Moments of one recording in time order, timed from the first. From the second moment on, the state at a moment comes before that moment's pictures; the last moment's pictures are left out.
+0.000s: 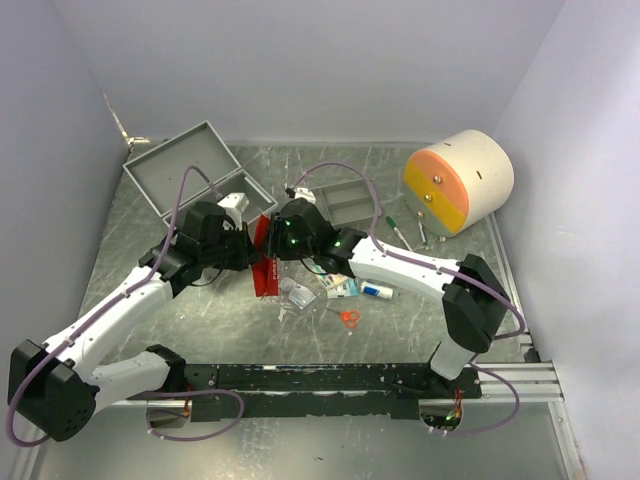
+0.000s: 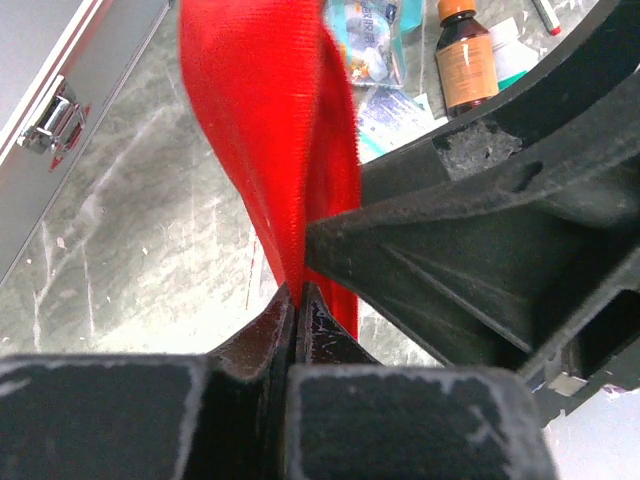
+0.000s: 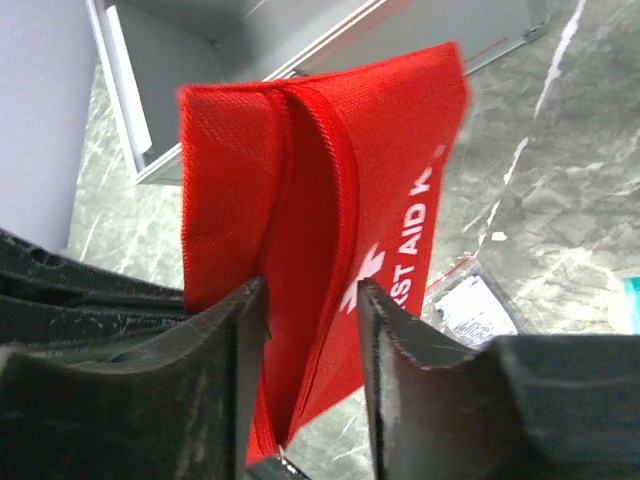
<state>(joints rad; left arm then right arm) -0.53 1.07 0.83 -0.42 0.16 -0.43 0.95 1.65 1.23 -0.17 0.10 0.75</state>
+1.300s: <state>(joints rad) -0.53 1.11 0.87 -0.53 0.03 -0.42 0.96 1.81 1.33 -0.44 0.31 0.76</state>
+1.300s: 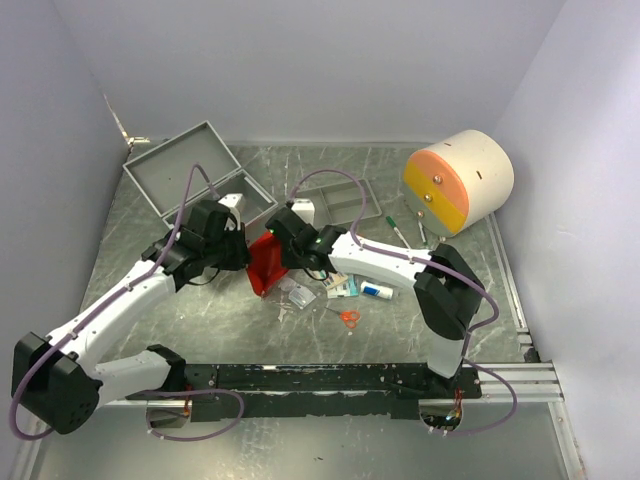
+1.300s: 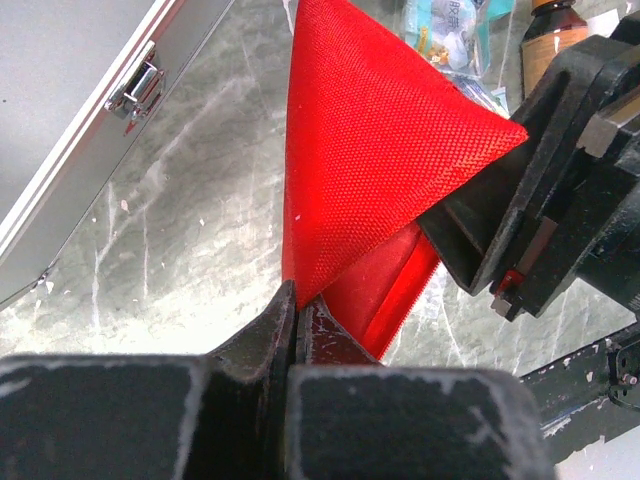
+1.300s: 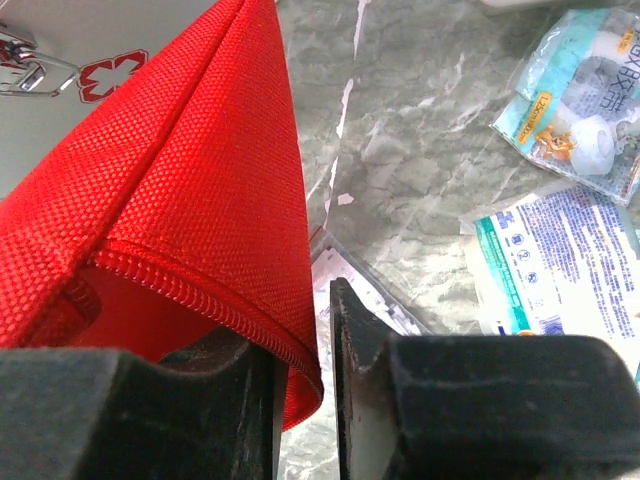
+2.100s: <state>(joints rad) -0.53 1.17 0.97 -0.64 0.02 -0.38 0.91 1.34 0.98 -0.21 0.12 0.57</state>
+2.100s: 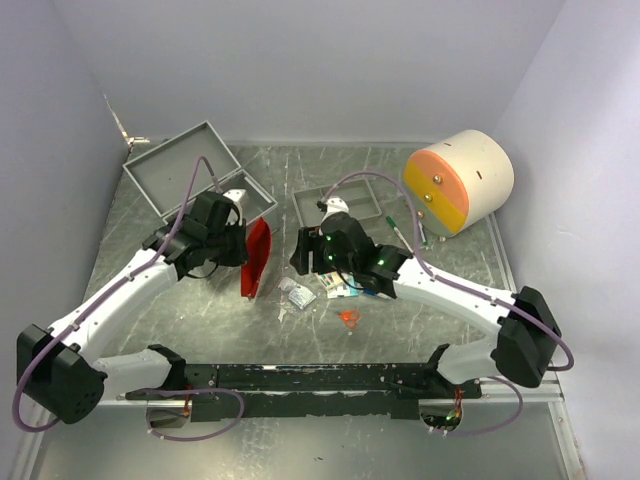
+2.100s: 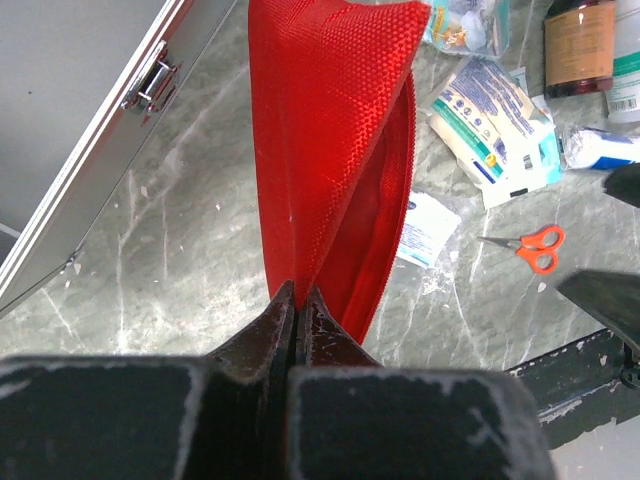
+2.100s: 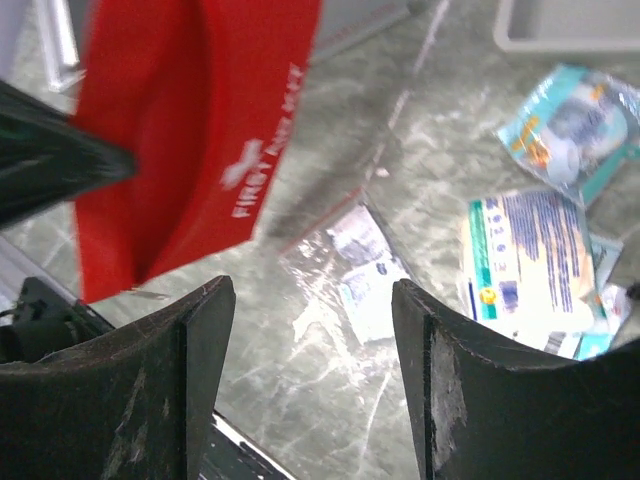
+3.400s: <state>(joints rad) -0.53 1.16 0.94 -0.70 0.02 -0.38 0.90 1.78 1.15 -0.35 0.07 0.53</state>
